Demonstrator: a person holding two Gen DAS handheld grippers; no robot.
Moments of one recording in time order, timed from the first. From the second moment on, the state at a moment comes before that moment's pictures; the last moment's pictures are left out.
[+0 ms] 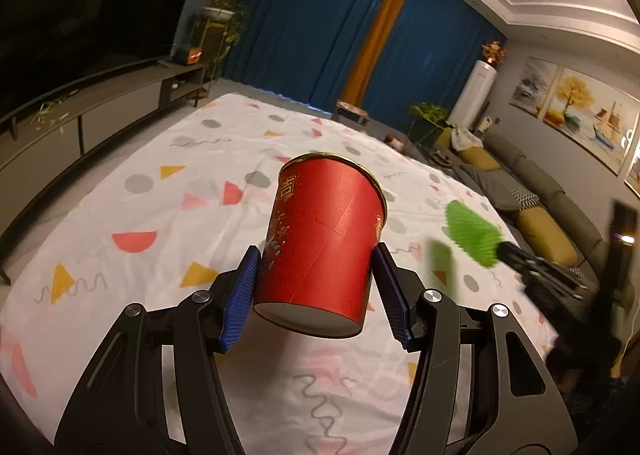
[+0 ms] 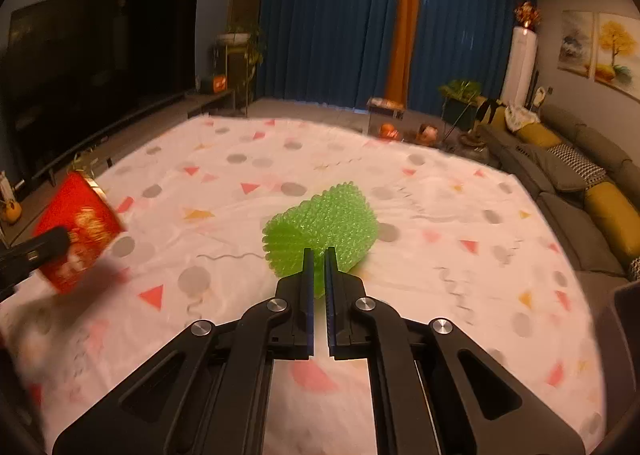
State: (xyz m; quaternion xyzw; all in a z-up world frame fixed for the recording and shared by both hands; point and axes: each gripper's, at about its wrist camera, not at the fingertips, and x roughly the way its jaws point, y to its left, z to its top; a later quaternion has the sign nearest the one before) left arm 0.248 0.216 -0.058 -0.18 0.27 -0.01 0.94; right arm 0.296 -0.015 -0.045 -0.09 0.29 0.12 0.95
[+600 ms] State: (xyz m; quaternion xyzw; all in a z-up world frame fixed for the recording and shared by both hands) left arm 0.211 0.099 -0.013 -0.13 0.26 -0.11 0.95; right arm 0.171 -0.126 0.008 -0.06 0.21 0.08 0.97
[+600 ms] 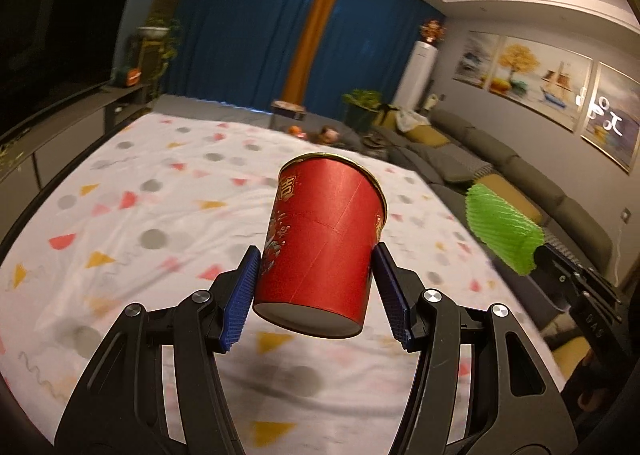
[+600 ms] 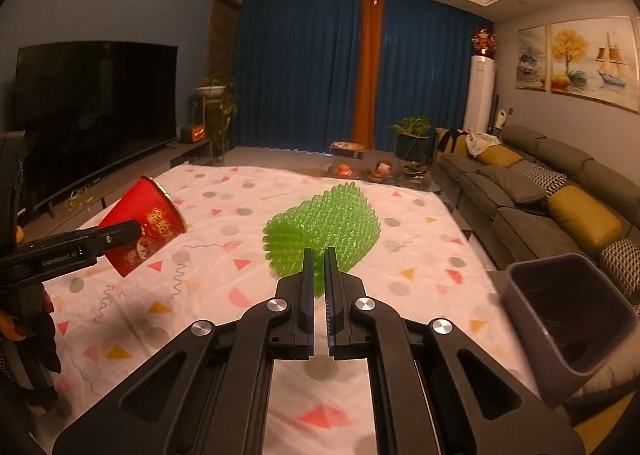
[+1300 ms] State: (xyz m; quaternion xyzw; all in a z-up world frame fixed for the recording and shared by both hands) left arm 0.225 -0.118 0.019 -0.09 0.25 -0.27 0.93; right arm 0.148 -0.285 0.011 0.00 0.18 -0.04 0.98
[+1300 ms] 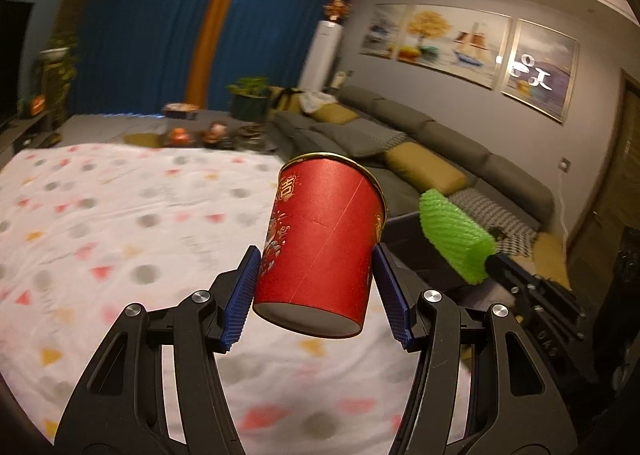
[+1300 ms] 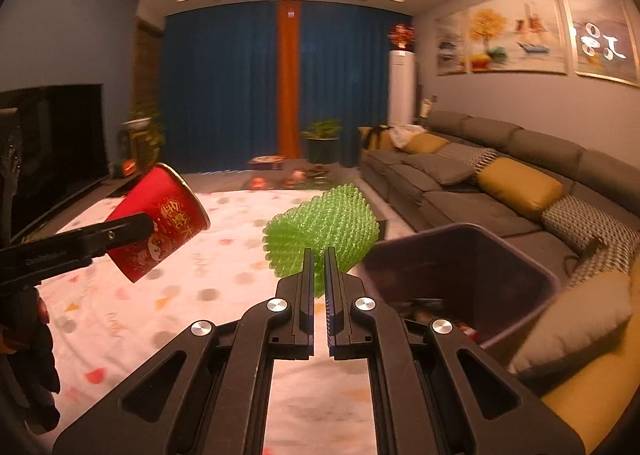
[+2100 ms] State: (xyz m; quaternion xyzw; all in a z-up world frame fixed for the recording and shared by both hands) left arm 0.284 -0.316 -0.030 -0.06 0.30 -0.42 0.85; right arm 0.165 -0.396 -0.041 0.07 0.22 -0.14 0.96
